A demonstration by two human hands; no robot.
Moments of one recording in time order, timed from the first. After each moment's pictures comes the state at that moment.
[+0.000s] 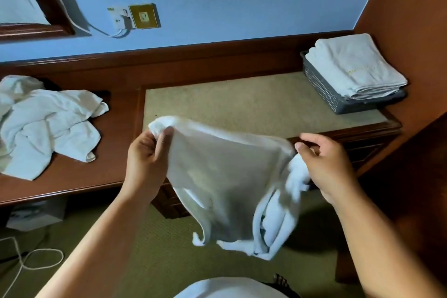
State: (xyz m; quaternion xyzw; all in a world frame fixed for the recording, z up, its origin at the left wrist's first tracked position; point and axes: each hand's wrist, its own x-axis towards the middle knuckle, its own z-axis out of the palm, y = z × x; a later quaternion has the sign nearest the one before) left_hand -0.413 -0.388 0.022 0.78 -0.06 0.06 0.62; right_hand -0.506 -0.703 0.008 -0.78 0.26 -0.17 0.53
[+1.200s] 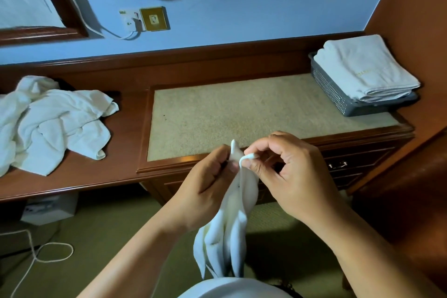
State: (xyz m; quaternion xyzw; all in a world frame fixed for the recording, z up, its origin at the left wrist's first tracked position) left_hand -0.484 -0.434 0.056 0.72 -0.30 -0.14 0.62; right_hand -0.535 -0.618 0.086 -0.88 -0.10 -0.26 0.39
